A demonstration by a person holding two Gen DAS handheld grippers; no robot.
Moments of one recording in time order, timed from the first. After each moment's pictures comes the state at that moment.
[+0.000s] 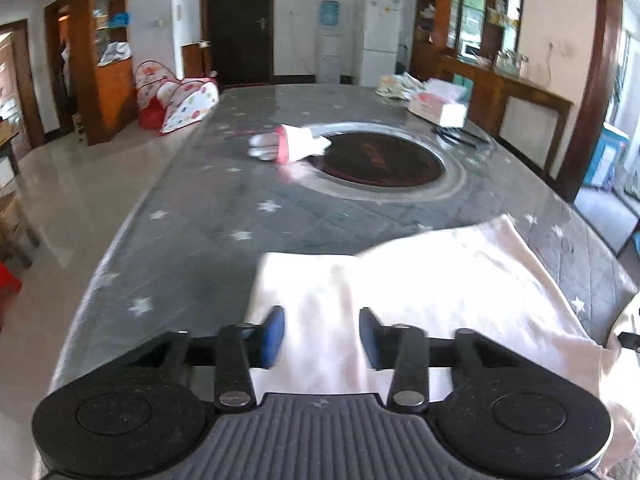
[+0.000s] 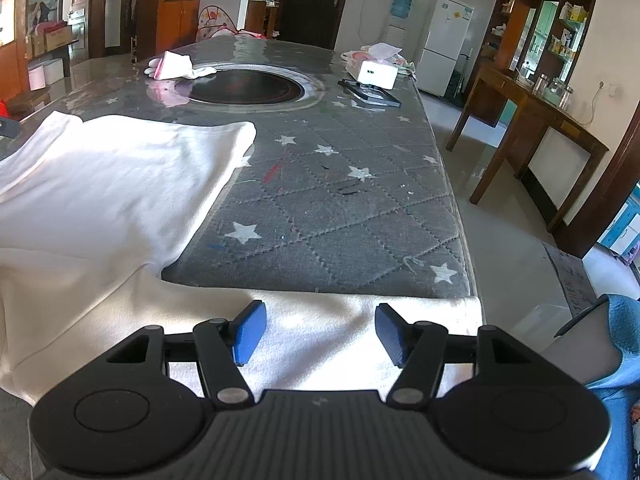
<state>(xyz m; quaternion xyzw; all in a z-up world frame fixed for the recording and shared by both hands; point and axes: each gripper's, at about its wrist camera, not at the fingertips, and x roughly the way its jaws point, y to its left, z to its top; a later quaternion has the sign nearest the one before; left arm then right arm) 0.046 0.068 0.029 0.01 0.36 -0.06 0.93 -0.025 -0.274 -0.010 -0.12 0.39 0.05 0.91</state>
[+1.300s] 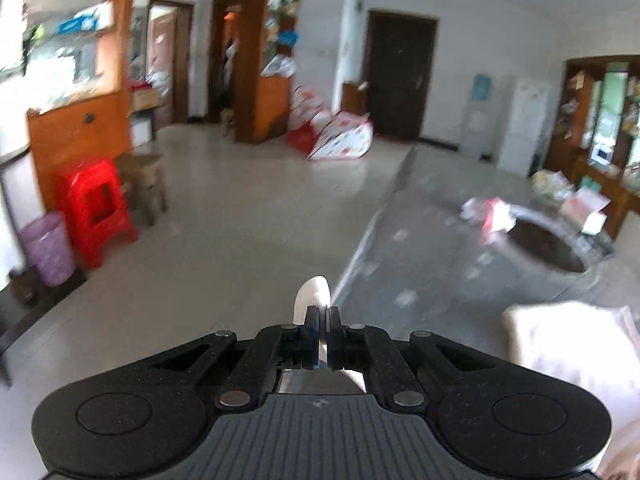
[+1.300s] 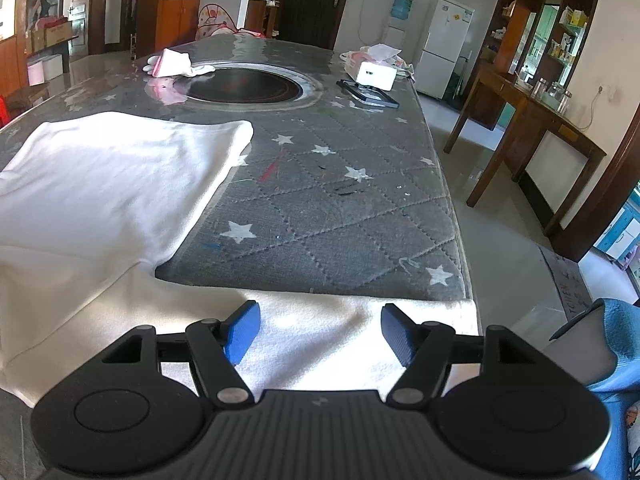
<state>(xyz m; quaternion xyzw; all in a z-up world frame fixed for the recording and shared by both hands) -0.074 0.243 0.049 -0.10 0.29 0.16 0.94 -0.026 -0.273 -0.011 -0.13 0.39 0.04 0.91</state>
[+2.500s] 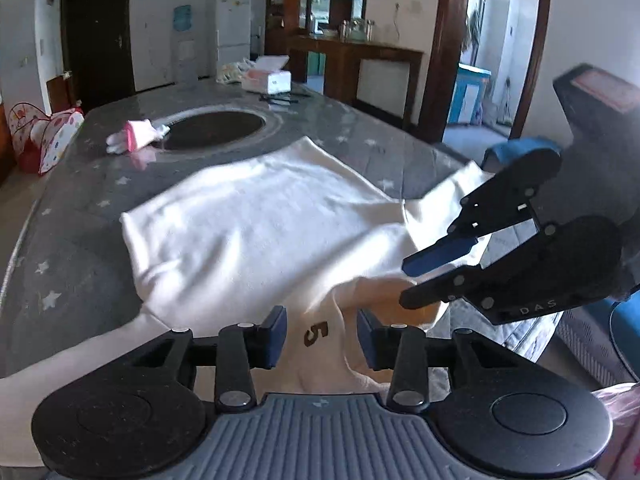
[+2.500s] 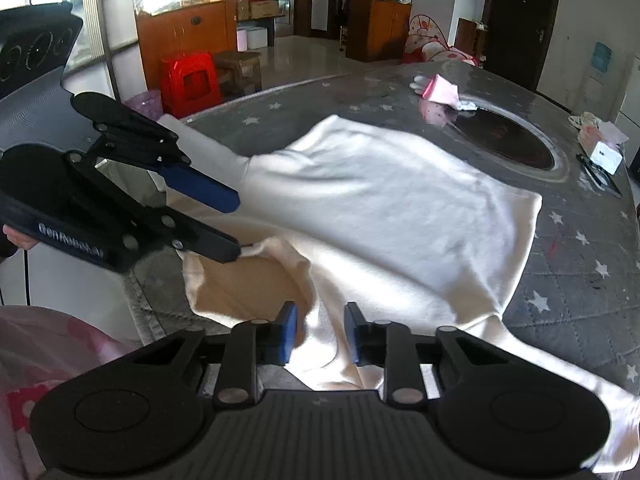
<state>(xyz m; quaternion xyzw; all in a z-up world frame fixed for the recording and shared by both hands) -0.102 0.024 0.024 0.08 0.36 -0.26 0.89 -0.096 -0.147 0.018 -0.18 0.38 0.35 0.84</state>
